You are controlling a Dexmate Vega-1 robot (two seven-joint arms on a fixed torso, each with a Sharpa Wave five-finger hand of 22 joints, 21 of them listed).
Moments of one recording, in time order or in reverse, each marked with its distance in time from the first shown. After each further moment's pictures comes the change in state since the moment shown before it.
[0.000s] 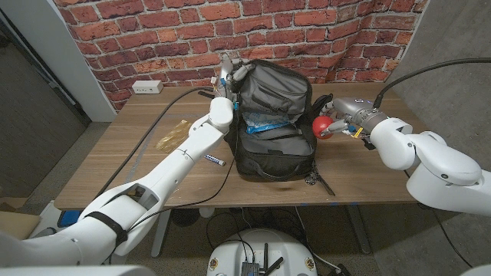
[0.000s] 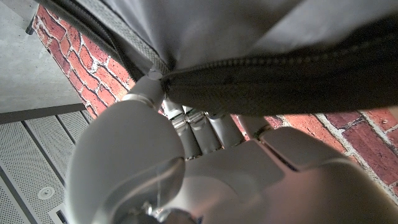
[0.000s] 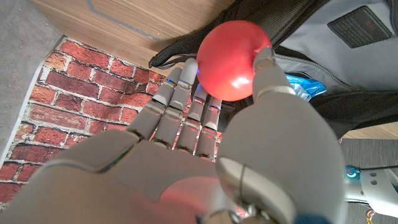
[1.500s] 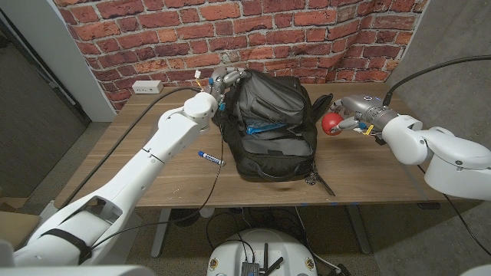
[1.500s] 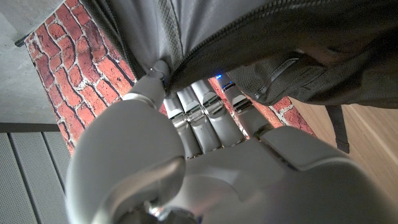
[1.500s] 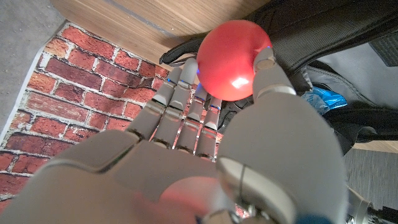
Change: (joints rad) left arm 0.083 0.208 -0.113 -0.393 -0.333 0.429 -0.212; left_hand -0.001 0.005 0.000 0.000 -0.002 -0.008 0.003 -0.006 0.000 -0.008 0.007 0.000 0.000 -0.004 0.003 0.000 -0.003 0.013 0.002 0.000 0.000; right arm -0.063 -0.112 0.098 0.151 0.120 0.193 -0.142; right_hand -0.002 0.002 -0.005 0.003 -0.001 0.004 0.000 -0.001 0.001 0.000 0.000 0.015 0.000 0.005 0.005 -0.014 0.010 0.000 0.000 0.000 0.000
